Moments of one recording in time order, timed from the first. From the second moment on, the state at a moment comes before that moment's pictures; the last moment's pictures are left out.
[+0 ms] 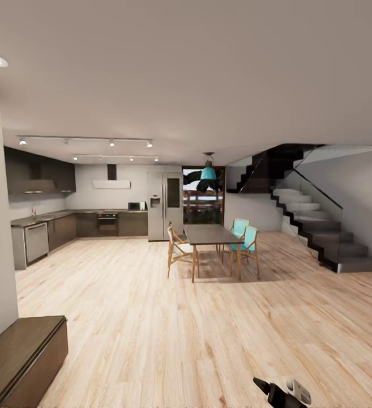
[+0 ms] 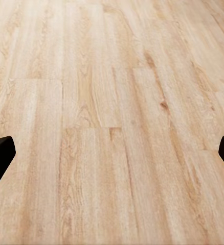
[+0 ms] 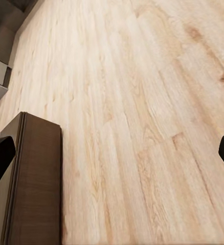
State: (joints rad) left arm 0.05 0.01 -0.30 -0.85 0.33 0.00 0.14; right arm -0.37 -0.16 -0.21 -0.25 -0.45 0.18 0.56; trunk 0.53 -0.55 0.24
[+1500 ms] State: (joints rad) left arm 0.04 0.01 -0.31 -0.77 0.33 0.02 0.14; right arm -0.37 -0.14 -0.19 -0.25 -0.45 0.19 0.13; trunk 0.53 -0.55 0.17
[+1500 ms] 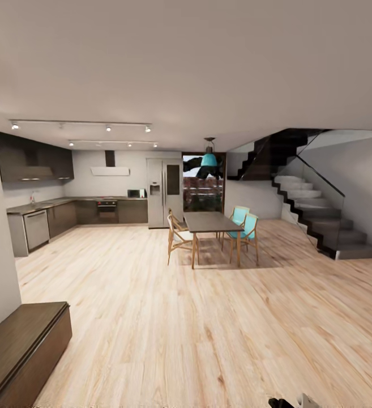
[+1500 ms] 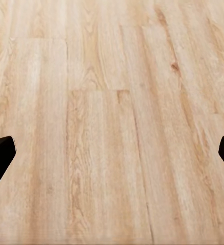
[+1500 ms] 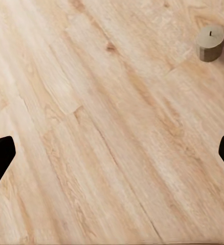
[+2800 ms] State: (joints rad) left arm 0.03 -0.01 -0.37 -0.73 0.32 0.01 0.14; right arm -0.37 -0.12 -0.19 -0.25 -0.45 0.19 0.08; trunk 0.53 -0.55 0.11
